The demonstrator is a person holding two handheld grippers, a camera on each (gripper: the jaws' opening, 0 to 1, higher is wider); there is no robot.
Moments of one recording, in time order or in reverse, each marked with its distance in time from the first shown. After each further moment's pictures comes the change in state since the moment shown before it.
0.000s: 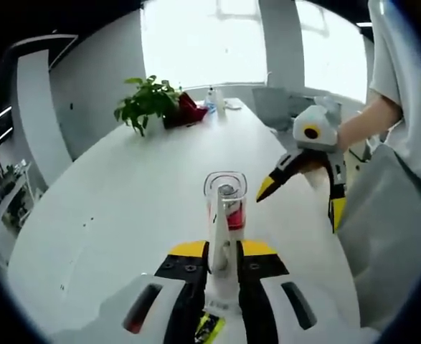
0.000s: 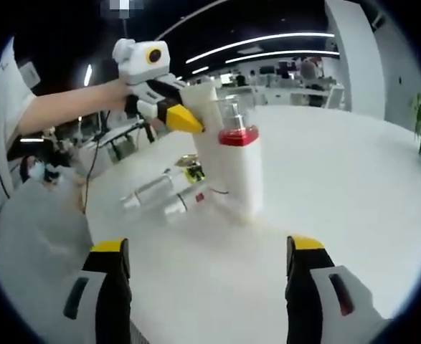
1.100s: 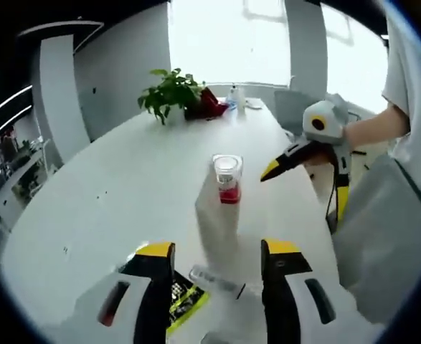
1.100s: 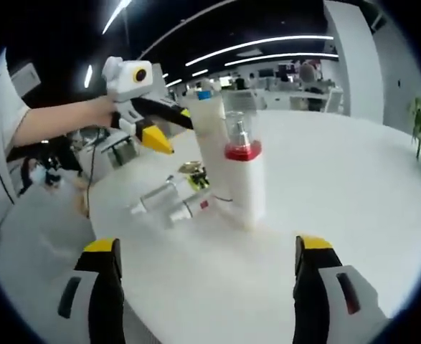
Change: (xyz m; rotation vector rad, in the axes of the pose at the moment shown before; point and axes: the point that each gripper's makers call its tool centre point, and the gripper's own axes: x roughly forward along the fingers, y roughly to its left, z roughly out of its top) left arm -0.043 -0.023 -0.018 -0.149 0.016 0.116; right arm -0.016 0.010 0.016 -0.002 -0.027 -0.005
